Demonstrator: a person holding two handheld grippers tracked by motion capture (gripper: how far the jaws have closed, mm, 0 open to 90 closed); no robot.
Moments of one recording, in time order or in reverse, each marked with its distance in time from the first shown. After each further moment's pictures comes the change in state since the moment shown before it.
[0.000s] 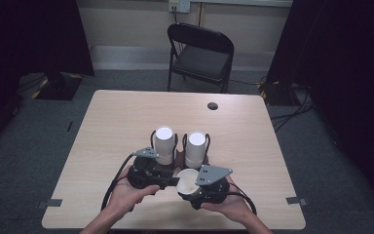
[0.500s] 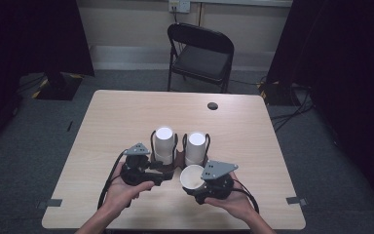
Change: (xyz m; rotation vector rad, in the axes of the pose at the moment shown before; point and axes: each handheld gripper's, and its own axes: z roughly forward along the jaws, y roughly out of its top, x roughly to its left) left arm 0.015 -0.006 -0.008 -0.097 0.124 0.018; right arm -0.013 -0.007 -0.005 -0.001 -0.033 0.055
